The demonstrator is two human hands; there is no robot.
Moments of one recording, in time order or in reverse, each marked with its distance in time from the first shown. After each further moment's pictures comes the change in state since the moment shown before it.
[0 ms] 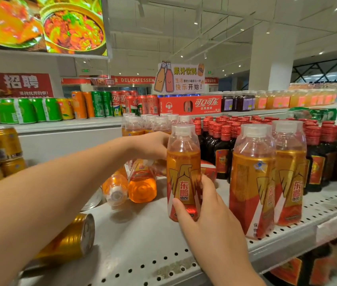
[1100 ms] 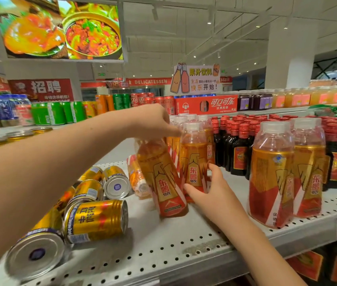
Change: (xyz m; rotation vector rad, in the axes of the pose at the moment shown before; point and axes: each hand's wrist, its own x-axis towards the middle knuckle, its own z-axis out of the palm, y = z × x) left_hand -0.073 0.021 -0.054 0.320 0.303 -0.148; right_hand 0.042 -0.002 0.028 0.313 -0.220 0.137
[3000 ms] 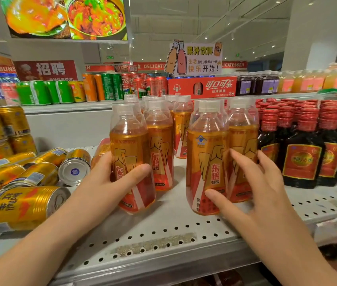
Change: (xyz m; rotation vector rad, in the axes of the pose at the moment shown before) left_hand -0.102 0.027 0.143 -0.831 0.323 -0.153; right_hand -0.043 0.067 -0.127 -0.157 0.109 -0.394
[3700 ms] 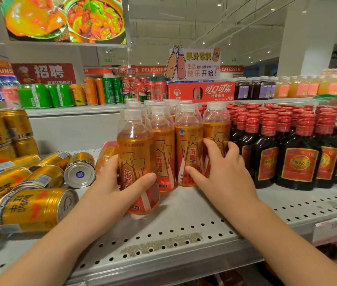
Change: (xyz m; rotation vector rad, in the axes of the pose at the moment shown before) left_hand -0.010 0.002 0.000 -0.016 0.003 -0.007; right_hand 0.073 -0.008 0.056 -0.421 -0.070 0.165
